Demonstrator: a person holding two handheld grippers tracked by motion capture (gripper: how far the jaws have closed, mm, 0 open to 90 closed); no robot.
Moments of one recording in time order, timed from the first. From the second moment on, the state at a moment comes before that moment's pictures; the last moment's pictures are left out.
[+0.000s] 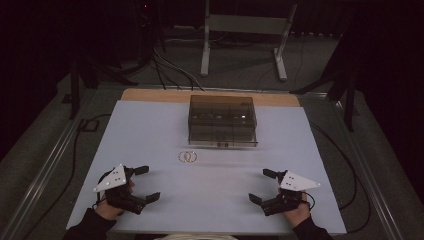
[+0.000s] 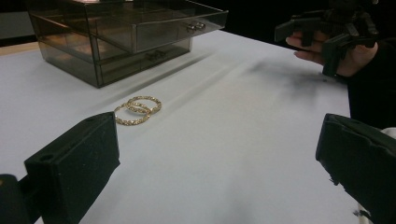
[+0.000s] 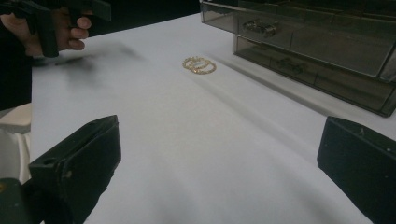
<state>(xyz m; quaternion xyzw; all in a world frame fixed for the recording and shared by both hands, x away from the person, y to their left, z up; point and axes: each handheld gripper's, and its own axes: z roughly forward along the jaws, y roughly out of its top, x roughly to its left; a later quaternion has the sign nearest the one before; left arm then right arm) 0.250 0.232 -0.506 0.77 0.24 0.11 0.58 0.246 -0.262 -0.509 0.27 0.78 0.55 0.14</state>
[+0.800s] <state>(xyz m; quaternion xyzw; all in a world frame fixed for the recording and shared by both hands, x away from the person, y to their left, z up) 0.248 0.226 -0.494 0.78 0.22 0.10 0.58 0.244 -0.261 -0.506 0.27 0.77 0.56 0.15</state>
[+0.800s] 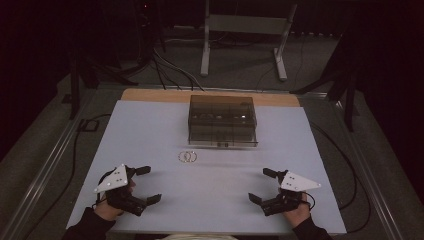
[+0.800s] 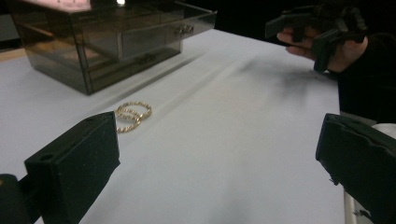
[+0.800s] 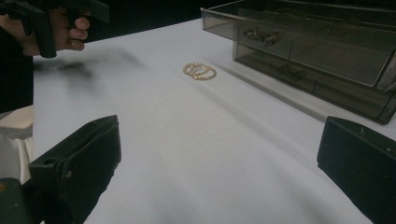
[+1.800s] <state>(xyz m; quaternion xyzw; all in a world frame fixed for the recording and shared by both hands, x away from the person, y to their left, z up) 0.290 0.199 -0.472 0.77 0.25 0.11 0.58 0.244 -0.260 -0.504 0.27 0.77 0.56 0.15</state>
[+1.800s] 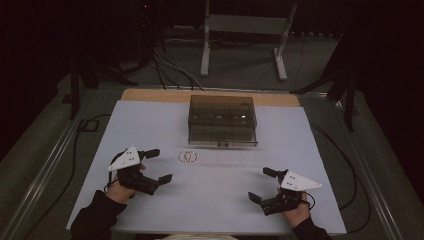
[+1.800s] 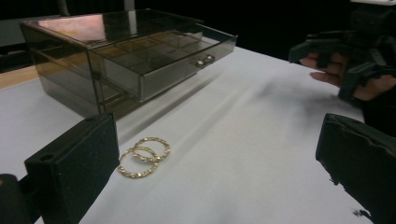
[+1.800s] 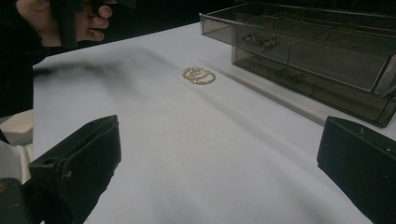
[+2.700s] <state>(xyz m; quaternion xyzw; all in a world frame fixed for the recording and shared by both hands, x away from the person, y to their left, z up) 0.331 0.167 -0.489 0.78 0.31 0.13 0.54 0.244 -0.261 -0.504 0.27 0.77 0.56 0.15</state>
